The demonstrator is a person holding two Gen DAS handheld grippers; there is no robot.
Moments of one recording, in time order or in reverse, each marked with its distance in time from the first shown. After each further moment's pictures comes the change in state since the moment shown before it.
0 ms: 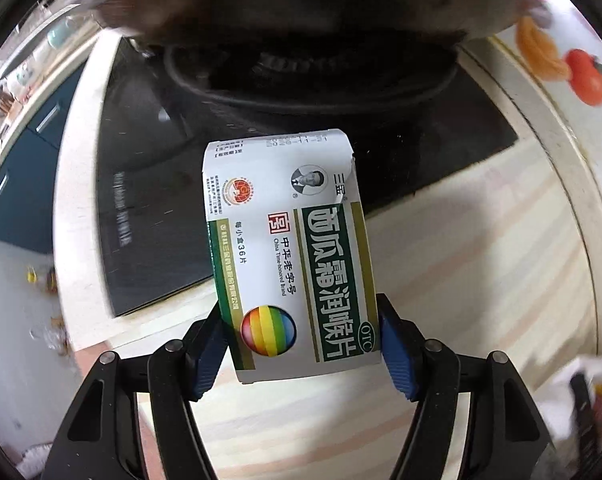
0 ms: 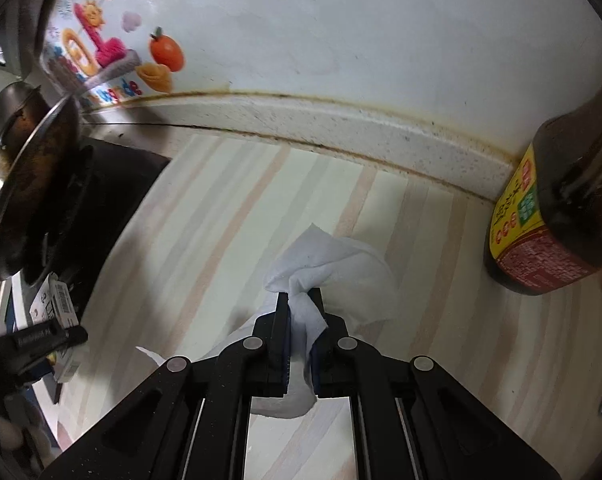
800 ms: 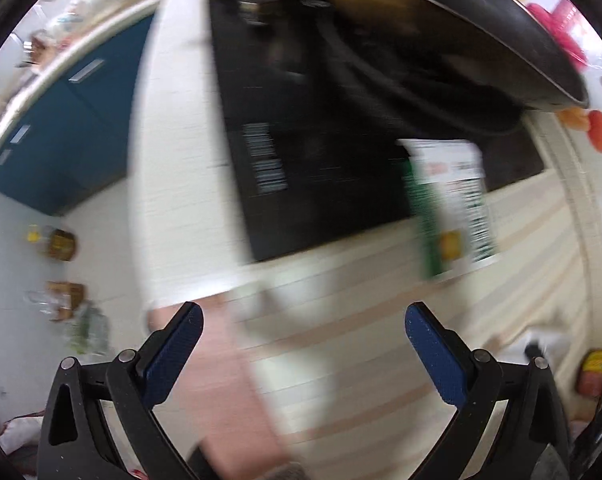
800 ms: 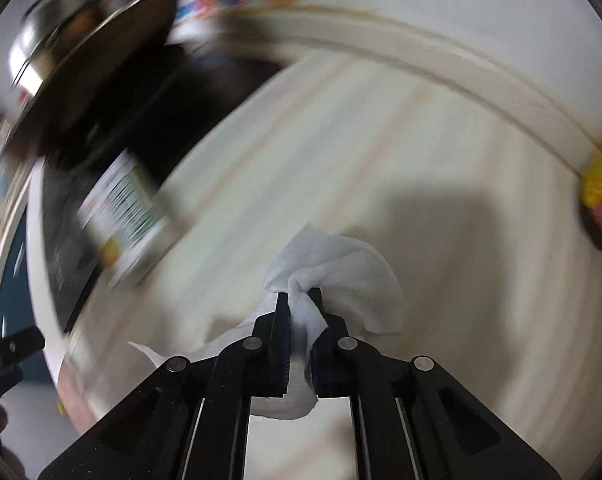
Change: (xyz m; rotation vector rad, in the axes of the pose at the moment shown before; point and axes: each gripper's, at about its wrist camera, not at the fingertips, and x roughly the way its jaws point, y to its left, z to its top) left arm -0.006 0.097 -0.006 -0.141 0.048 -0.062; right arm 0.015 0.083 -0.057 -0.124 0.106 0.033
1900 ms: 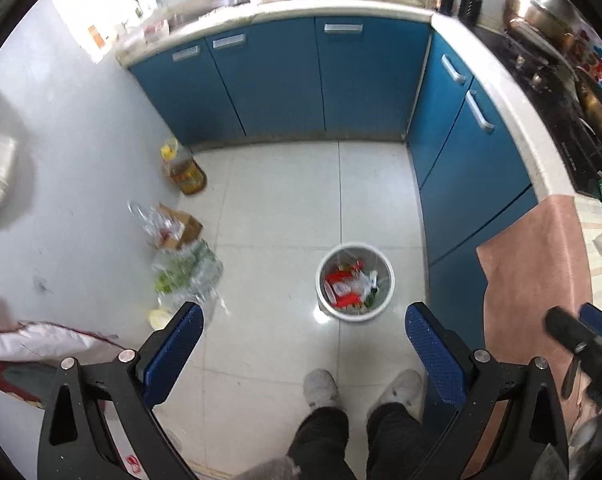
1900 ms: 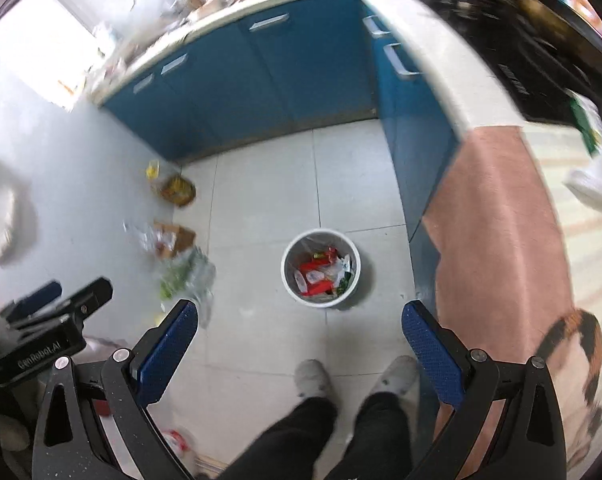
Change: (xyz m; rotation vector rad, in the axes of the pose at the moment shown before) left arm -0.129 0.408 -0.272 -0.297 -0.179 0.264; right arm -0.167 0.307 -0.342 -0.756 0.255 0.399
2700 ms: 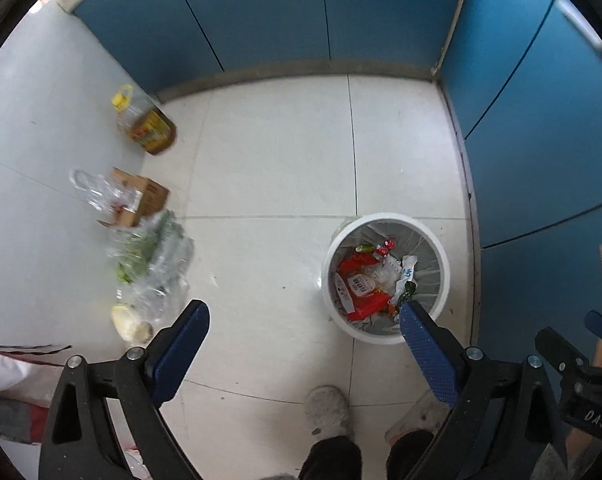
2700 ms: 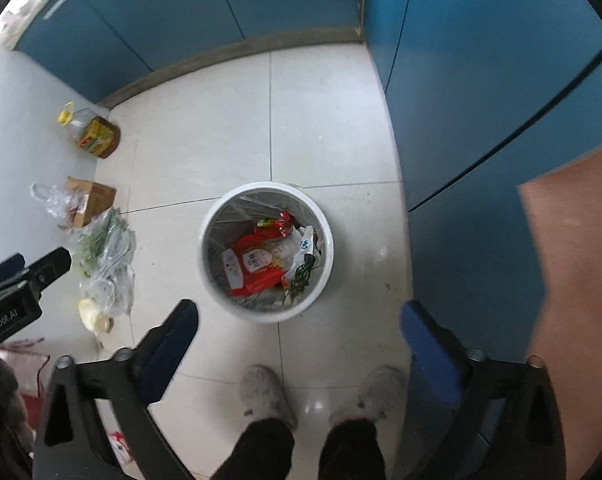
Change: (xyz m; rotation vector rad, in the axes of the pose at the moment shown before) left arm 0.300 0.000 -0.003 0.003 0.174 0.000; right arm 0.355 -0.042 0.009 -0.088 0.214 -0.175
